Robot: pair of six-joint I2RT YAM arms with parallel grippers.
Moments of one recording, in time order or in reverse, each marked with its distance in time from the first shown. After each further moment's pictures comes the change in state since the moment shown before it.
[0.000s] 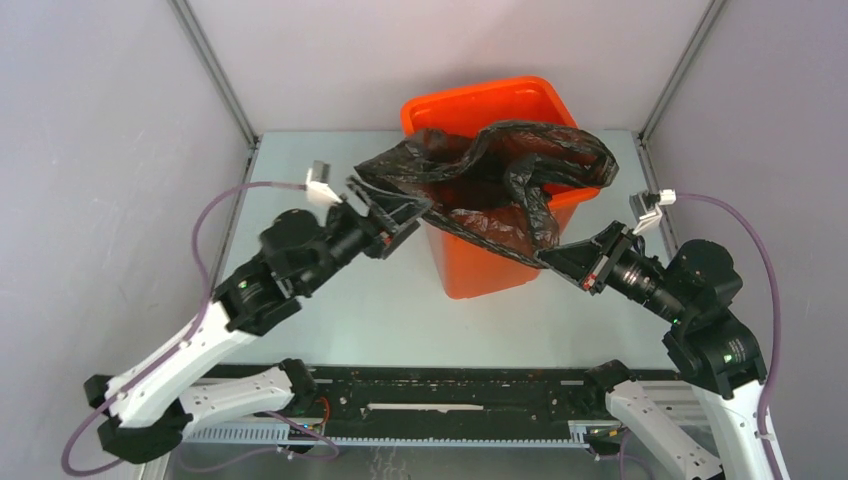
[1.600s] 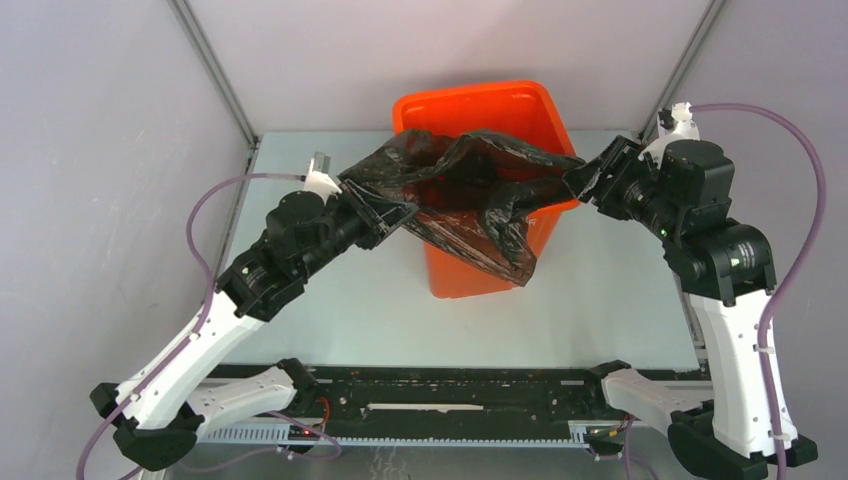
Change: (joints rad) left arm 0.150 0.068 0.024 -0.109 0.087 0.080; right arm -0.069 0.444 0.568 -0.362 0.484 -0.462
